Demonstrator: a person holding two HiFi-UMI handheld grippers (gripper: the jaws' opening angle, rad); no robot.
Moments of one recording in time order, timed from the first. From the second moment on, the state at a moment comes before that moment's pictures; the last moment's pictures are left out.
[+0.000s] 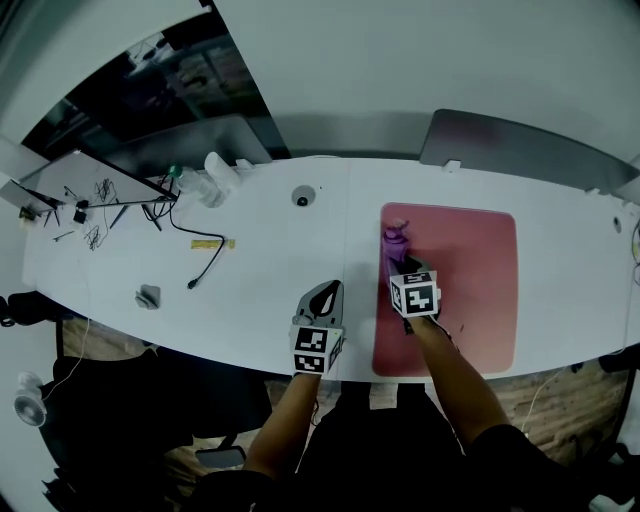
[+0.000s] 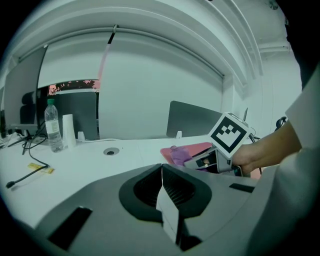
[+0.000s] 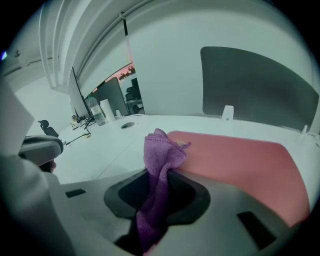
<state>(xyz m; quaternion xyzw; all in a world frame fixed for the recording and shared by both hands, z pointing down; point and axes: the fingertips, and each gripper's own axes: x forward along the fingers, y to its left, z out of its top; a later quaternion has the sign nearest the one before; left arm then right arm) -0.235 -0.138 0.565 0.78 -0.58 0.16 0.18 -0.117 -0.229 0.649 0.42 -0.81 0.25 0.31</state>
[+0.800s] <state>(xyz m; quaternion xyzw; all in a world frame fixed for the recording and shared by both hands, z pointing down) -0.175 -0.150 0.562 0.80 -0.55 0.17 0.18 -0.044 -0.232 0.650 0.45 -0.80 0.24 0.33</state>
